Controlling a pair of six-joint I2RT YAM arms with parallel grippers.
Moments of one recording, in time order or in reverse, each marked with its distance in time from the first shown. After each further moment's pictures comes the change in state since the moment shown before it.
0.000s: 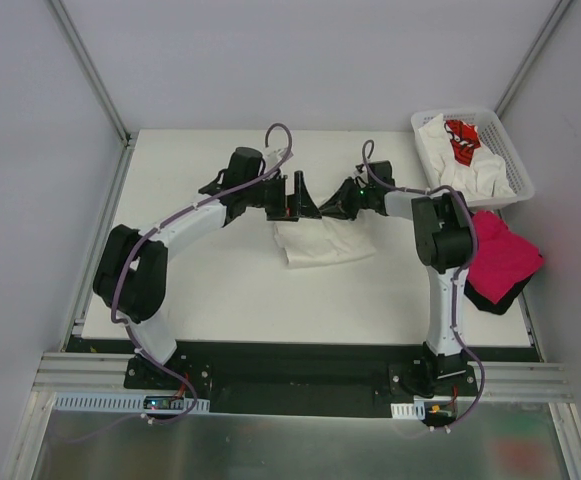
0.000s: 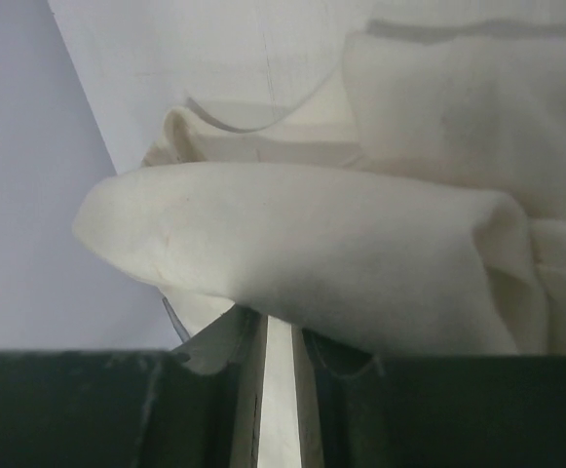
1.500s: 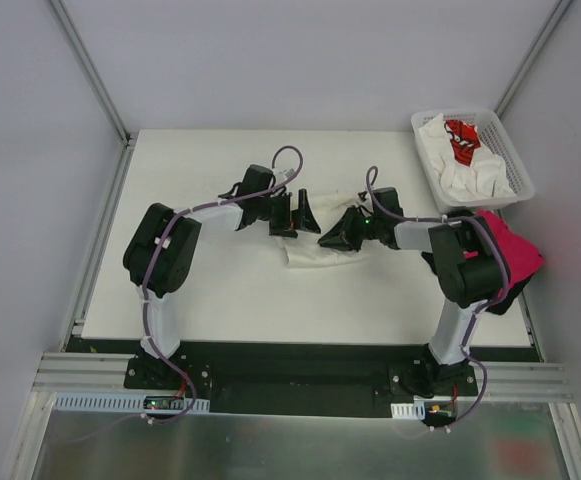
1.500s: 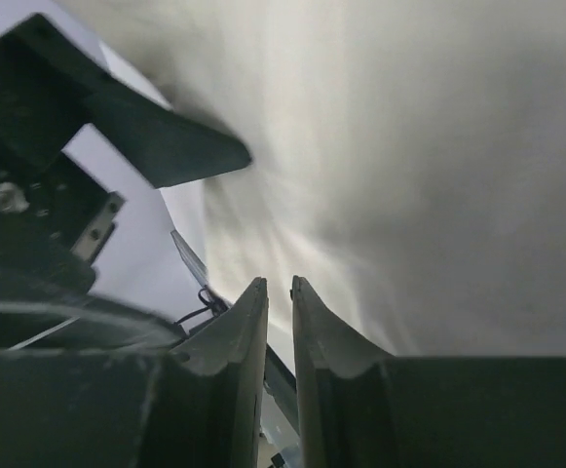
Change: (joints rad) left arm -0.002 0.243 -0.008 0.096 -0.018 0.011; right arm 0.066 -0.336 -0.476 0.131 -0.035 0.089
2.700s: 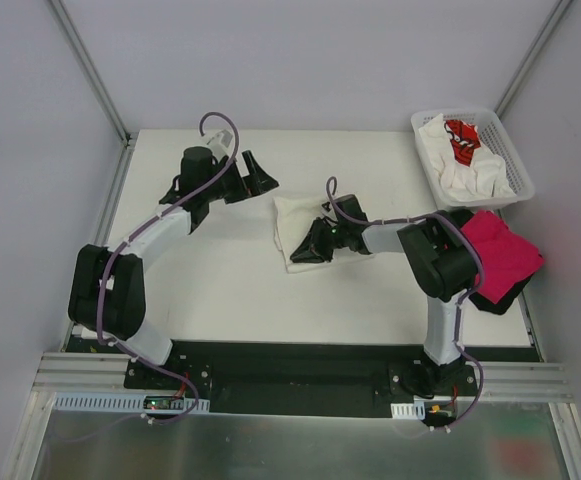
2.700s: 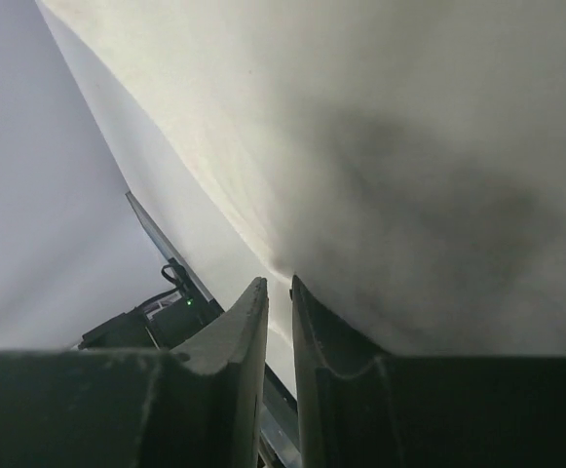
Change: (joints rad) left arm 0.214 -0.397 -0.175 0.126 -0.203 -0.031; right arm 0.211 0.099 0.104 -0.013 0.055 0.029
